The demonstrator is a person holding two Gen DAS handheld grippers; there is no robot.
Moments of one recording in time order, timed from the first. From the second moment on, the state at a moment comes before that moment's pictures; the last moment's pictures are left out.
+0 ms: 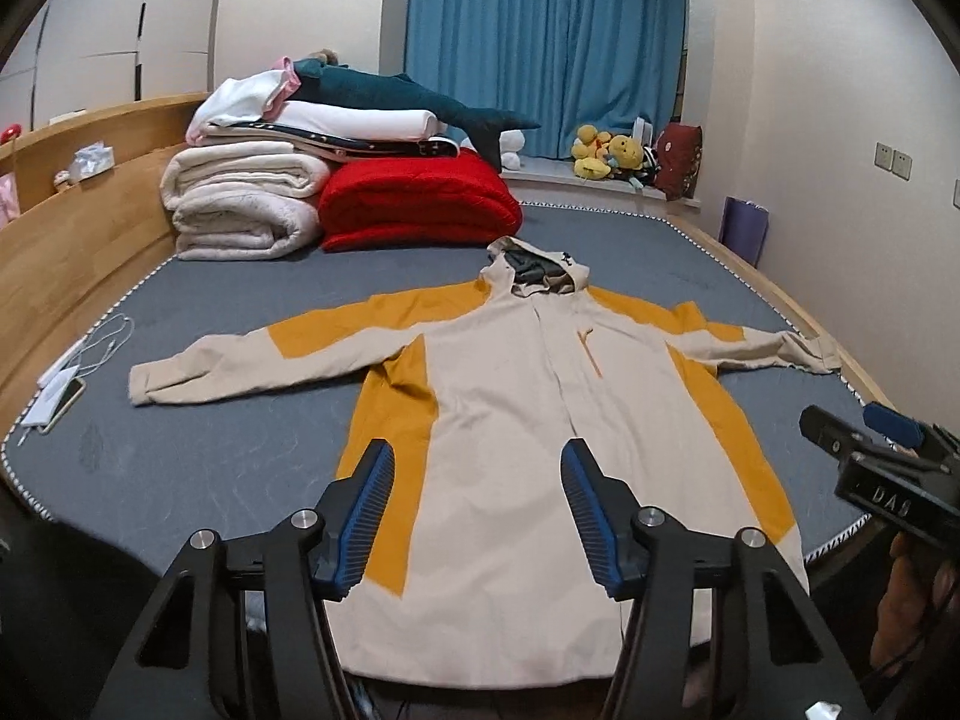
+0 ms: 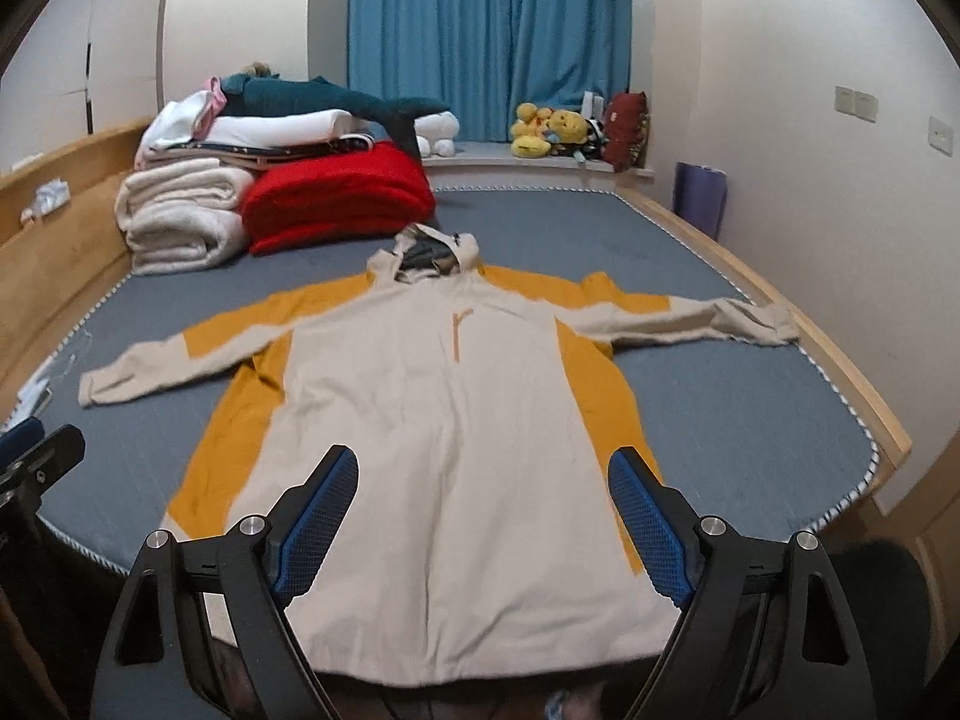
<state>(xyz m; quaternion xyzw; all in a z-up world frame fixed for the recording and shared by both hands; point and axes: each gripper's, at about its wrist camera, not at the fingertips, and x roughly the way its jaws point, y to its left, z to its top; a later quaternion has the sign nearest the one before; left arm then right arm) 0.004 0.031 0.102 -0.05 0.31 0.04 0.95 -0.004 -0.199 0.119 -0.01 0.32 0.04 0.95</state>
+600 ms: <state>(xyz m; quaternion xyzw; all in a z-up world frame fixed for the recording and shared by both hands) 0.231 0.143 0.120 -0.02 0.28 0.08 0.96 0.195 -0.168 0.185 -0.06 0.23 0.08 0.97</state>
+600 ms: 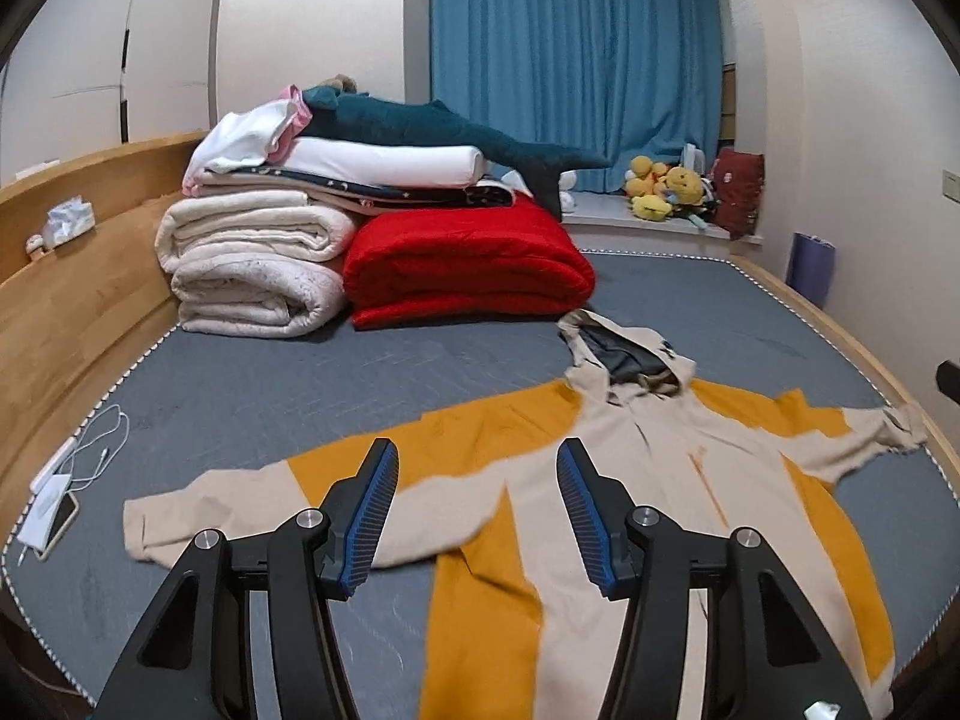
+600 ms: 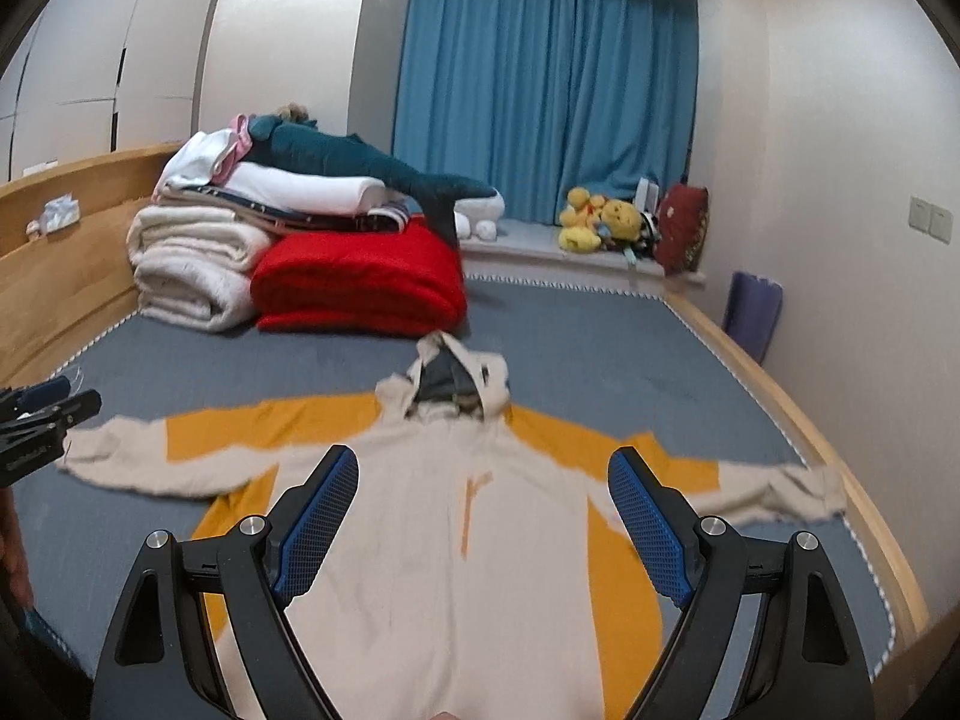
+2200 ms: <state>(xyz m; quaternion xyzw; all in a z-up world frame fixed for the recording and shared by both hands) 0.207 0.560 -0.151 -0.49 0.37 0.40 0.69 0.411 -0.104 0.044 -0.03 0.38 0.15 0.91</state>
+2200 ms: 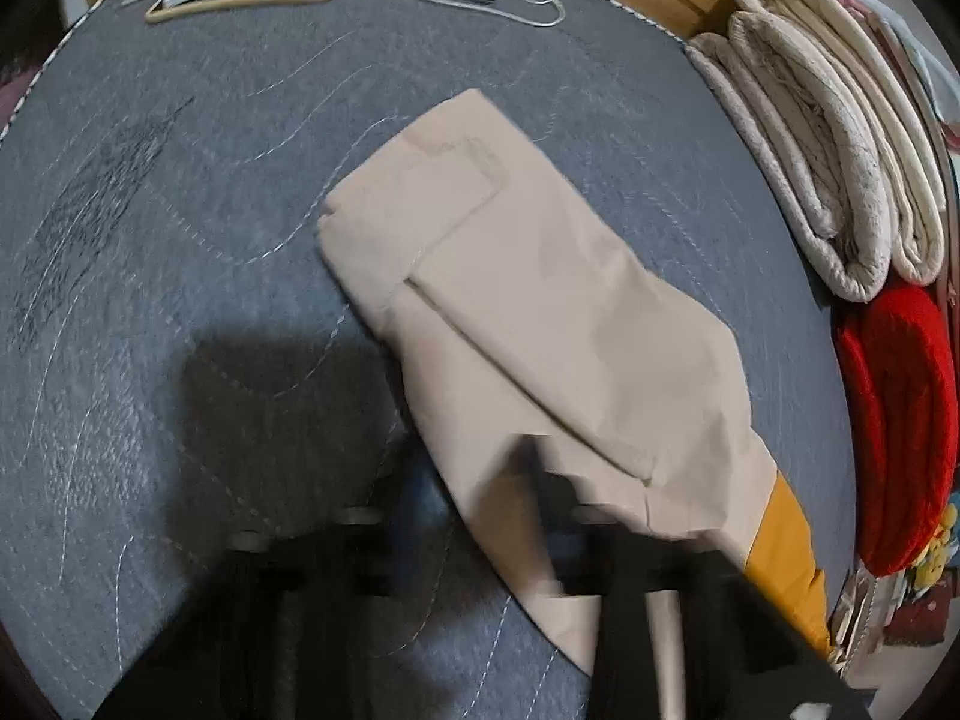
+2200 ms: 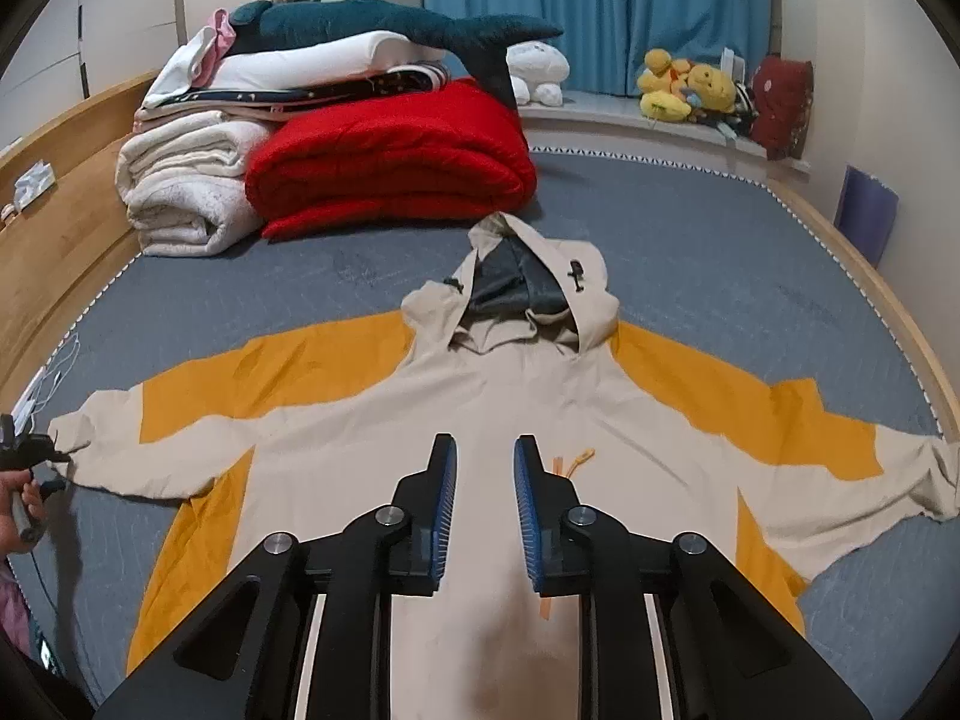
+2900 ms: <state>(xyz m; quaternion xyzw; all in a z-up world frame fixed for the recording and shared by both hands) 0.352 0.222 0.056 -0.25 0.34 0.05 0.91 0.413 -0.142 0.028 0.02 0.47 0.11 0.87</state>
